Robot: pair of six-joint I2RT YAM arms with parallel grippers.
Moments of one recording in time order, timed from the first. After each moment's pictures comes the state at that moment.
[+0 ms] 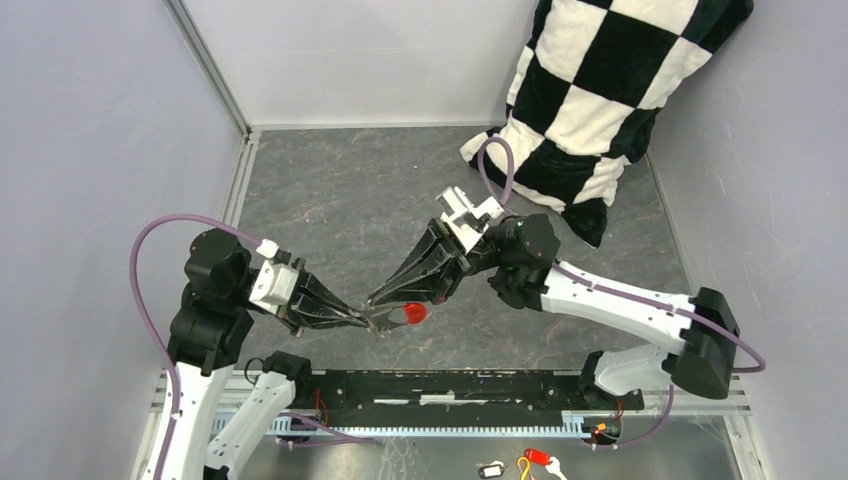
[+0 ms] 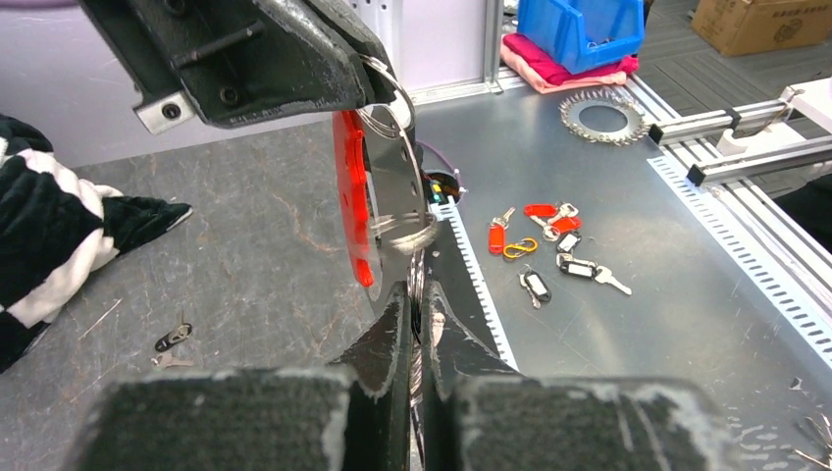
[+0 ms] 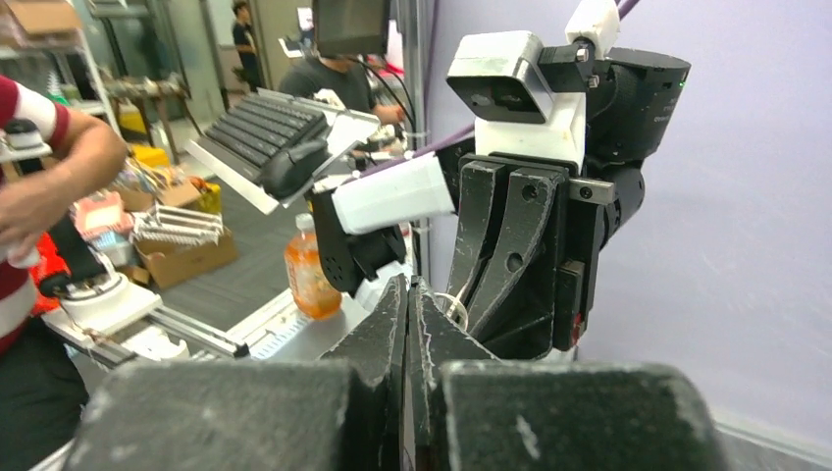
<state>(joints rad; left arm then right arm) -0.26 0.60 1.03 -0.57 1.54 0.22 1.07 1.37 1.07 1.02 -0.86 0.62</state>
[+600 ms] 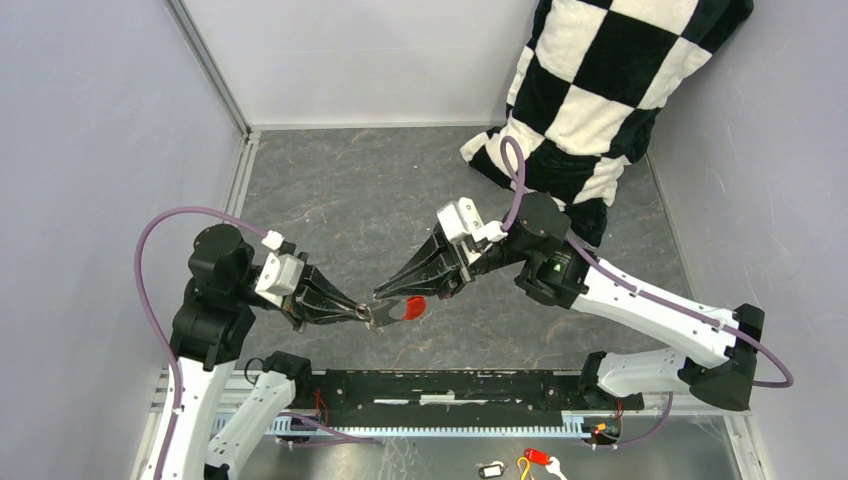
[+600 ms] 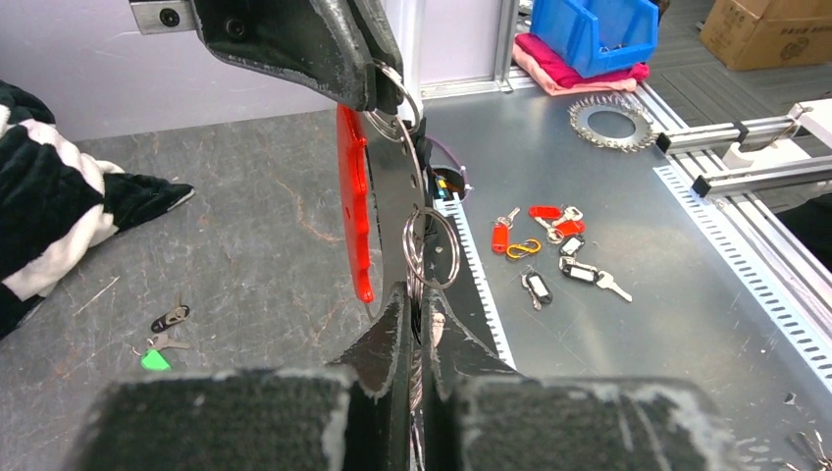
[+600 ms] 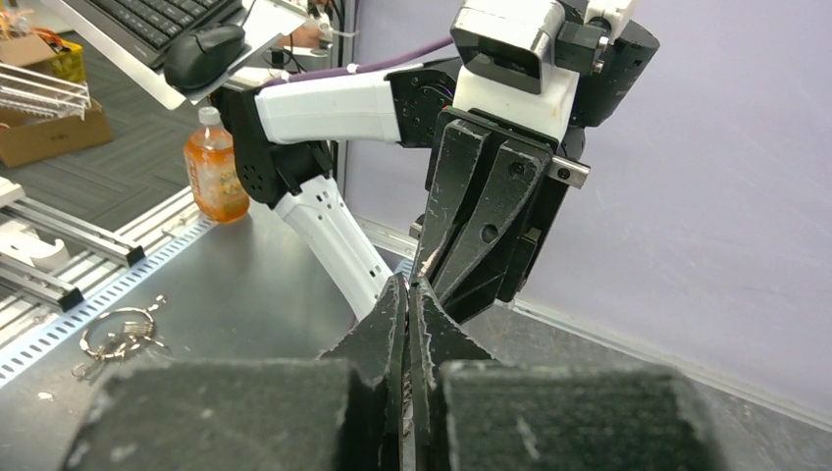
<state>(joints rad) -0.26 0.61 1.03 -0.57 1.50 0.21 1.08 1.24 1.22 0.32 -0.85 0.06</state>
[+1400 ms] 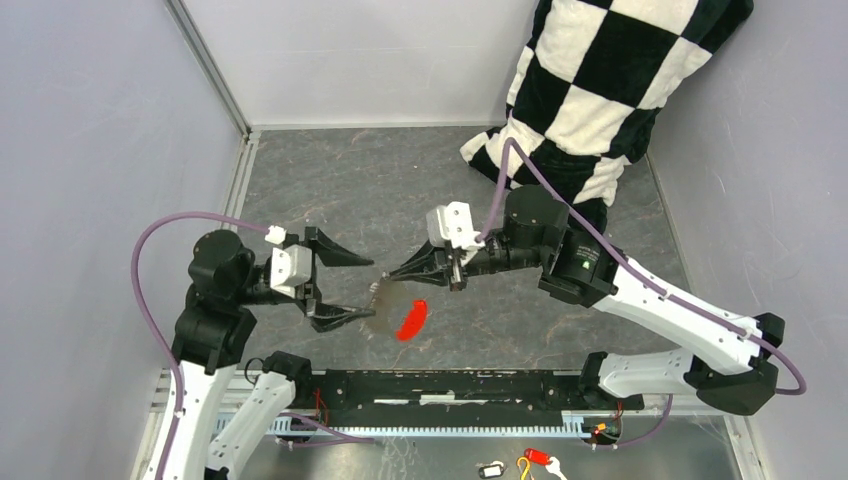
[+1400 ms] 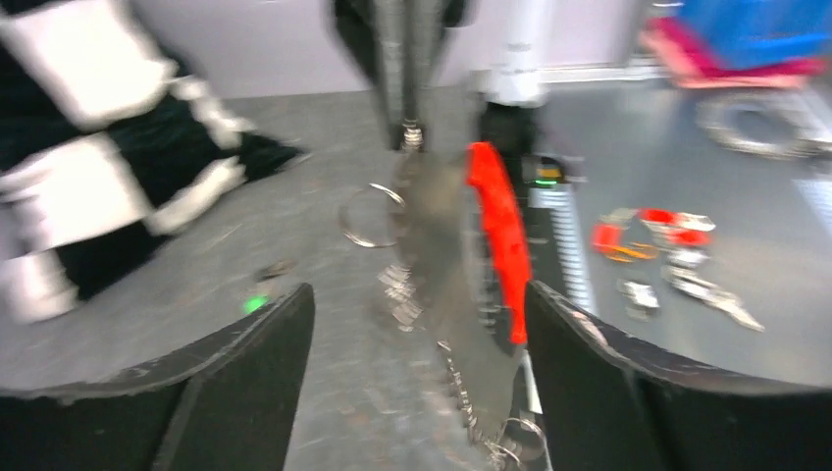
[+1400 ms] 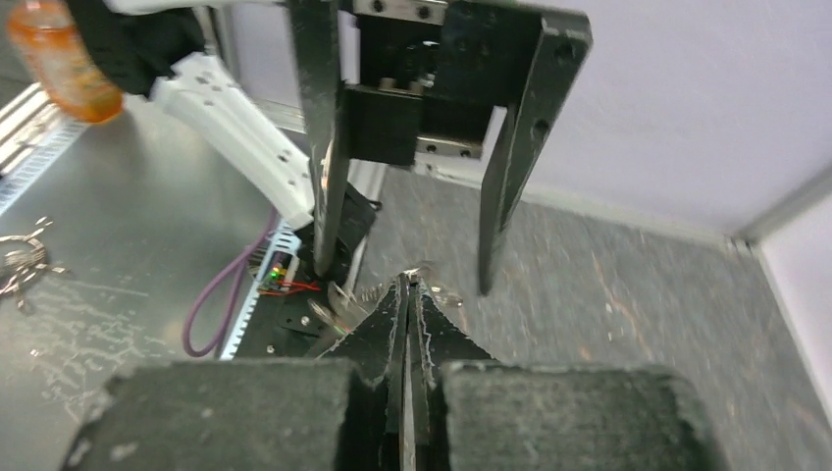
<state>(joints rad) -0.26 0.62 1.02 -0.55 1.33 0.22 1.08 1.19 1.36 -0.20 -0.65 -0.25</state>
